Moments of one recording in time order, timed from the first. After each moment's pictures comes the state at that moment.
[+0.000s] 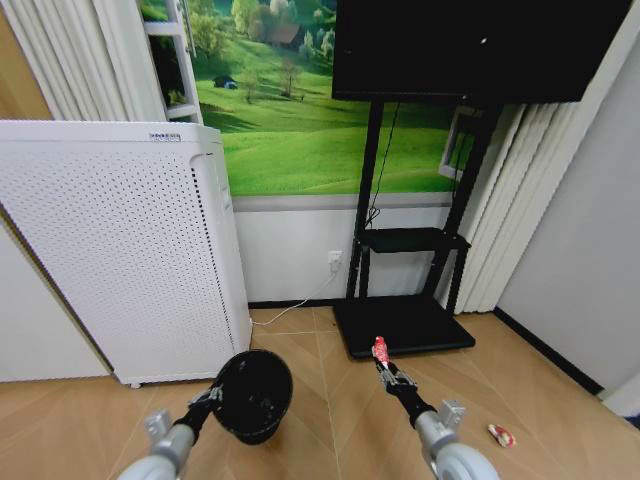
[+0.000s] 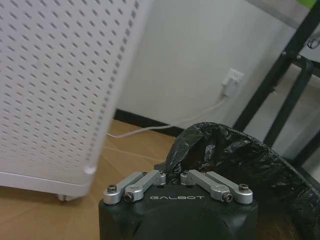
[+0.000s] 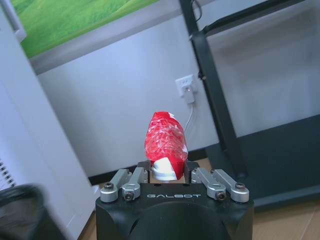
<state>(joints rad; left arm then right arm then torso) 1.63 -1.08 -0.58 -2.02 -0.86 0.22 -0.13 -1.52 1.14 0.49 1.97 0.71 -0.11 0.04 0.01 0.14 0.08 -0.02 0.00</state>
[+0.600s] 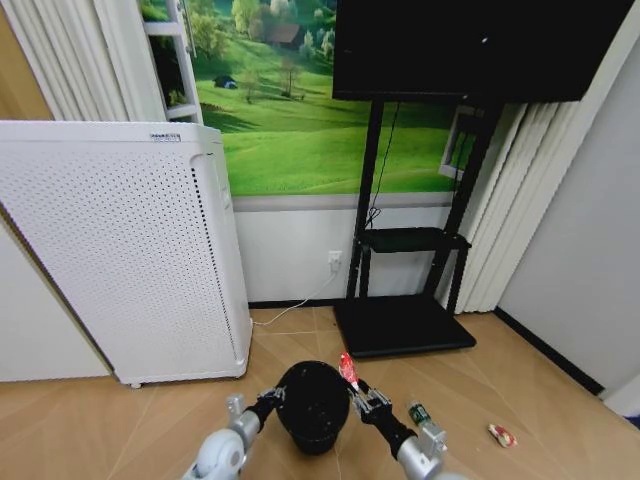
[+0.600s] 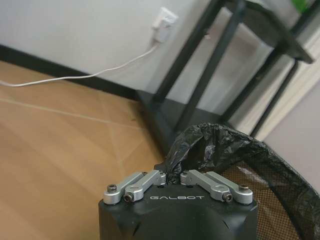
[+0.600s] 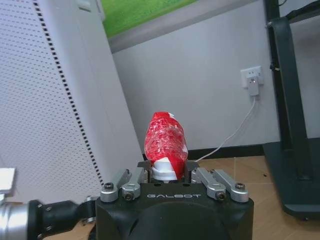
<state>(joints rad) 1.15 -1.14 0.01 -1.63 -0.89 0.16 0.00 -1.68 1.09 0.36 2.10 0.55 -0.03 -0.12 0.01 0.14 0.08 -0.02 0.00</state>
